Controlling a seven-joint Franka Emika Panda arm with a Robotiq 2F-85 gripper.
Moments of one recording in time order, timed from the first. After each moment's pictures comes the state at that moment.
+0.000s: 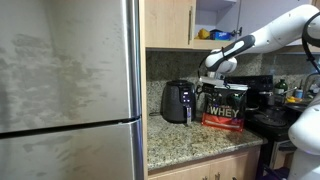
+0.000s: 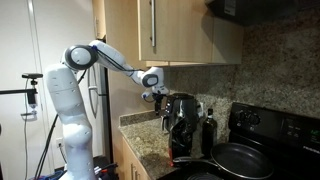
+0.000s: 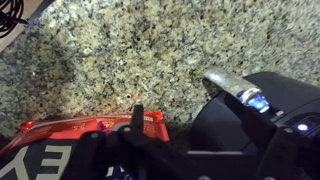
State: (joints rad) arm -0.01 -0.17 0.07 -2.24 0.14 2.21 0.75
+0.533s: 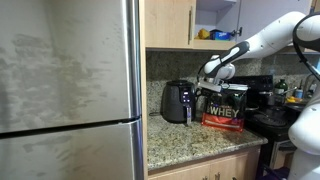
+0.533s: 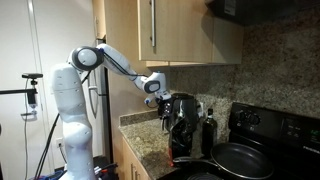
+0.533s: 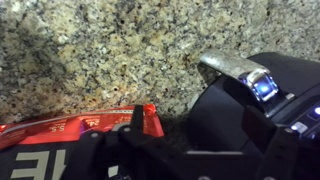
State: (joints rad) arm -0.01 -0.10 0.06 -2.27 0.17 2.38 0.76
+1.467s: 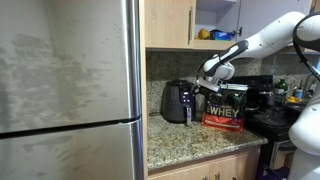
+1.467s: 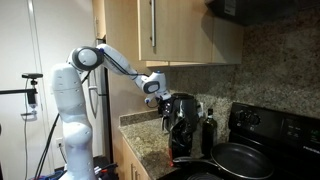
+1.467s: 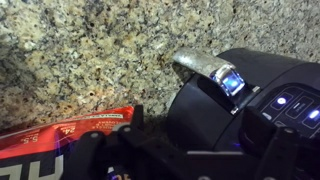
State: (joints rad) arm 0.00 -0.10 0.06 -2.27 0.28 2.45 0.72
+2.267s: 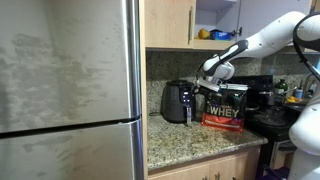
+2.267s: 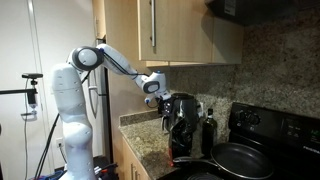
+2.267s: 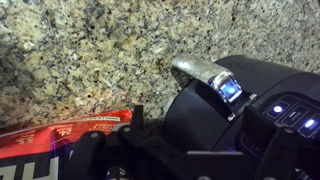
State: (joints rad) arm 0.01 -0.10 0.06 -2.27 0.30 2.43 0.67
